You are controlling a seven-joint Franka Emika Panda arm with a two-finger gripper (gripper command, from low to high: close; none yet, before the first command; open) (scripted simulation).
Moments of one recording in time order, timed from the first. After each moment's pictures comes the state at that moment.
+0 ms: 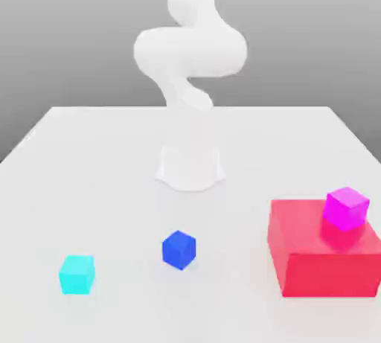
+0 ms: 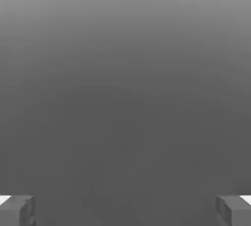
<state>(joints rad) -0.01 -0.74 0.00 -2.37 0.01 2.35 0.84</state>
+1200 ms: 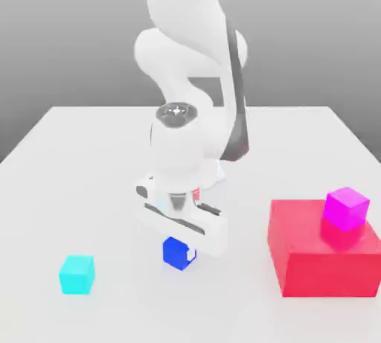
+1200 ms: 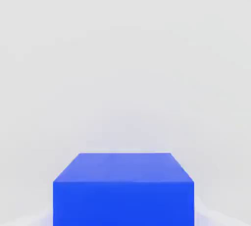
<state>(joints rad) -0.08 0.24 0.02 -2.94 0.04 3.19 1.32</state>
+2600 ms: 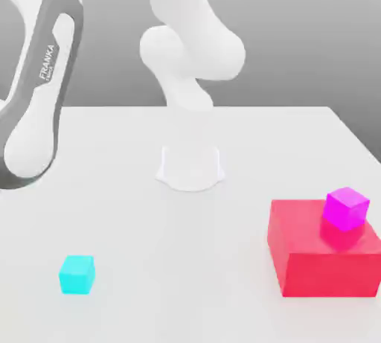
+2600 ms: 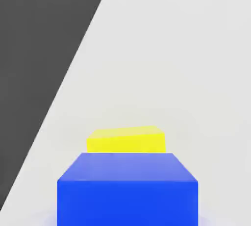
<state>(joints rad) -0.52 0.49 -0.11 -2.09 0.10 2.58 1.21</state>
